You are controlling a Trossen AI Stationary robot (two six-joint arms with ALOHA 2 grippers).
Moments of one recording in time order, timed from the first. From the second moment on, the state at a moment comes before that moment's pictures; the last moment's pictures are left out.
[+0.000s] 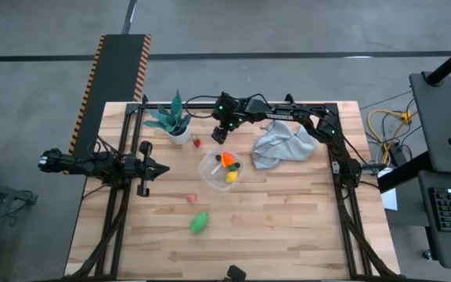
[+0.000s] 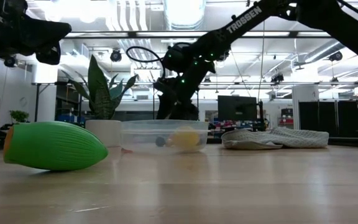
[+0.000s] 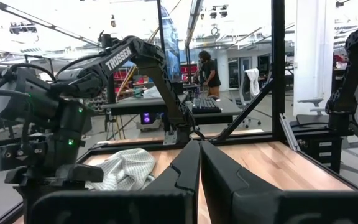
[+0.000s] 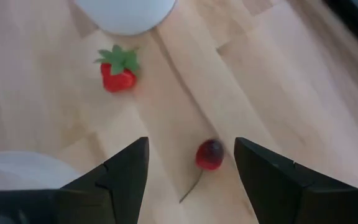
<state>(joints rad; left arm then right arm) -0.20 0.06 0.01 0.20 -0.18 0.11 -0.42 2.23 1.79 -0.53 -0.17 0.14</state>
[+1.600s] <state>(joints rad) -0.20 0.06 0.01 0.24 -0.19 0.11 -0.32 2.20 2.04 -0.85 -0.16 0.06</state>
